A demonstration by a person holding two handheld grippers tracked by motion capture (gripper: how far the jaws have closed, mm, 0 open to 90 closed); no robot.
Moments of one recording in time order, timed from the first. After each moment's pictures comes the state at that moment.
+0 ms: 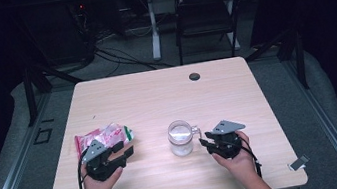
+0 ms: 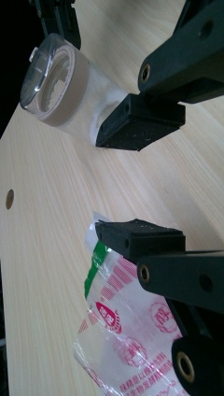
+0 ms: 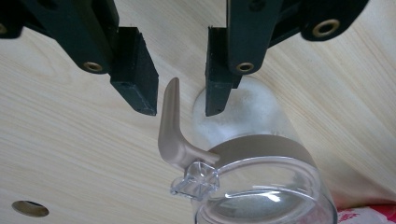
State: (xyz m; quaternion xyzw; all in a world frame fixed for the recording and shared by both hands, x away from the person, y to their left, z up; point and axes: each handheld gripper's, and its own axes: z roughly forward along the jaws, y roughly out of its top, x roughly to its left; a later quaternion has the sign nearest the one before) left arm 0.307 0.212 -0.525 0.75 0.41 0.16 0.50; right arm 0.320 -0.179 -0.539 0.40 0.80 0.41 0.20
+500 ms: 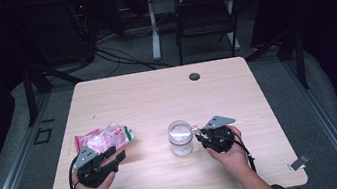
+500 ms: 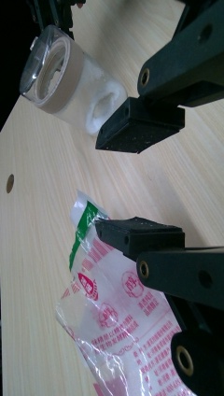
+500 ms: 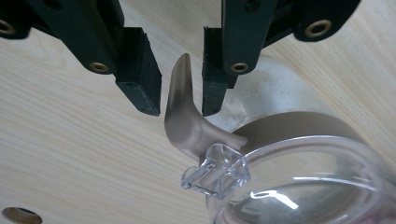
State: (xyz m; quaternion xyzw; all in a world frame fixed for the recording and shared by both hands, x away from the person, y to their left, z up) left arm 0.292 0.231 -0.526 0.73 0.44 0.17 0.50; right arm 0.344 -0.167 -0.546 0.40 0.80 0.39 0.20
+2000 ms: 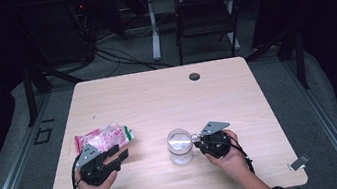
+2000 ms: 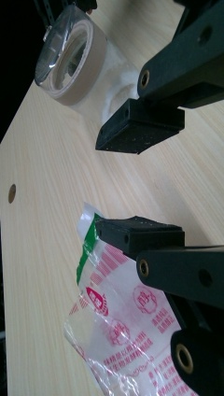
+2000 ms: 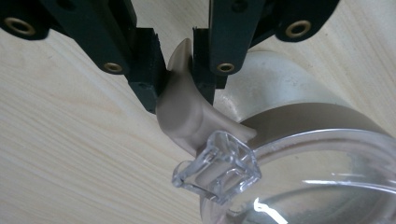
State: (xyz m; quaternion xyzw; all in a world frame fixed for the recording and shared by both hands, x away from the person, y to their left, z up) left arm 0.299 0.221 -0.525 0.74 0.42 0.16 0.50; right arm 0.334 -0.158 -0.551 0.36 0.83 0.38 0.17
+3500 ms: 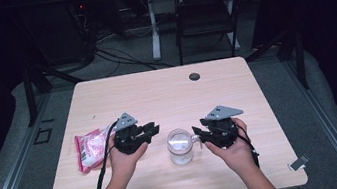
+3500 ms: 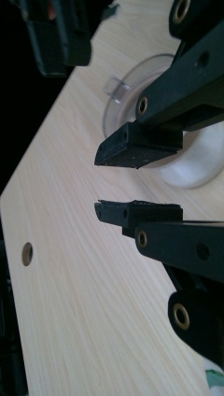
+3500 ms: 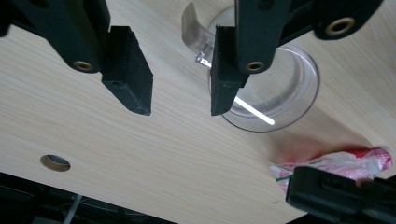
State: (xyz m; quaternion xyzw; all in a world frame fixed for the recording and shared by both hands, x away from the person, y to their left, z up) left arm 0.352 0.128 -0.488 0.79 0.36 0.11 0.49; right arm 0.318 -0.159 -0.471 0.41 0.78 0.43 0.21
